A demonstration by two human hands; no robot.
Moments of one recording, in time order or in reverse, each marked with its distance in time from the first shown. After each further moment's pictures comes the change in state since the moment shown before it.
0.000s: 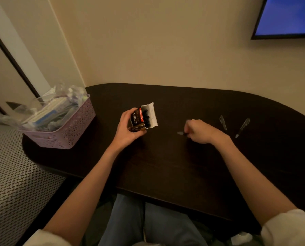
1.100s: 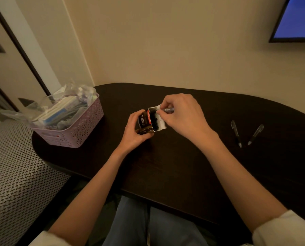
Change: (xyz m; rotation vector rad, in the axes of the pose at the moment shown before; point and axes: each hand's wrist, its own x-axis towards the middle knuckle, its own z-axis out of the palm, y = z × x) left_hand -0.002 -0.005 -0.001 0.014 0.032 0.026; right_hand -0.027 -0.115 -0.025 0.076 0.675 -0.302
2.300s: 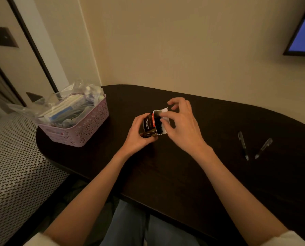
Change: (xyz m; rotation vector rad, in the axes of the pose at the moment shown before) left_hand 0.005 -0.007 -0.003 -0.028 -0.001 -0.013; right_hand 0.004 0.022 0.046 -0.012 0.040 -0.137
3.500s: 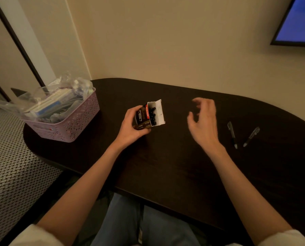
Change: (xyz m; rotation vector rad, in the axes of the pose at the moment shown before) left_hand 0.003 0.006 0.005 0.035 0.014 -0.017; right_hand -0.034 0.070 0.001 0.044 0.253 0.327
